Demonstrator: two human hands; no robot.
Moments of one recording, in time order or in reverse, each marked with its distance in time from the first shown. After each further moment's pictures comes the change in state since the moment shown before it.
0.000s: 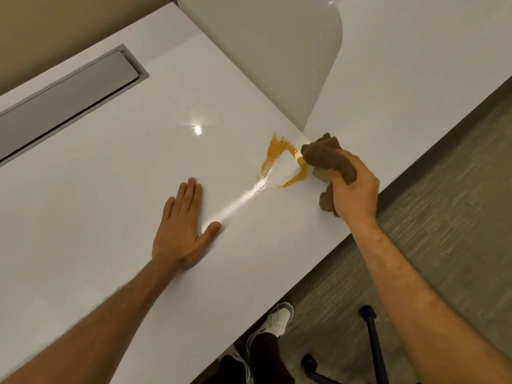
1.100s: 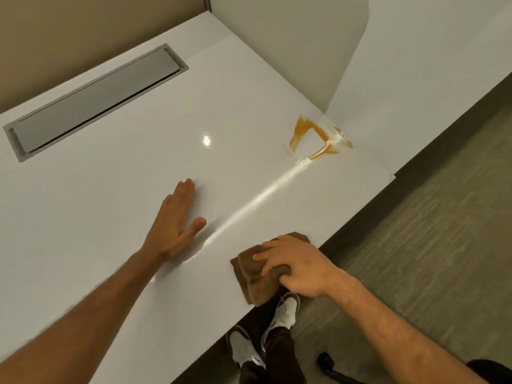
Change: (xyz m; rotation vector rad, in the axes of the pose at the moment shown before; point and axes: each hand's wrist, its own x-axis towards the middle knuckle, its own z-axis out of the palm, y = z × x) left_hand -0.093 -0.081 -0.033 -0.236 -0.013 0.069; right_hand -0.210 -0.001 0.055 -0.357 -1.064 -0.434
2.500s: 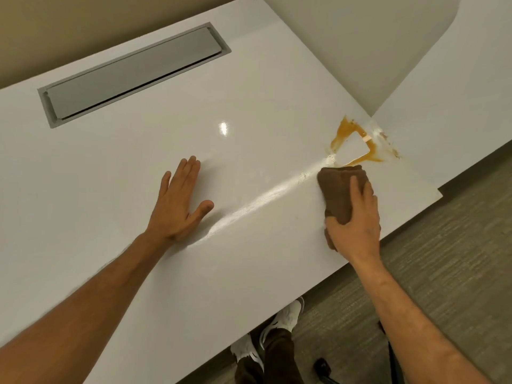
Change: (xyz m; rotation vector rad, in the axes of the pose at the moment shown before) left_hand -0.005 -0.035 -0.023 0.102 0.163 -0.026; right_hand 0.045 0.017 -0.033 -0.042 0.793 0.541
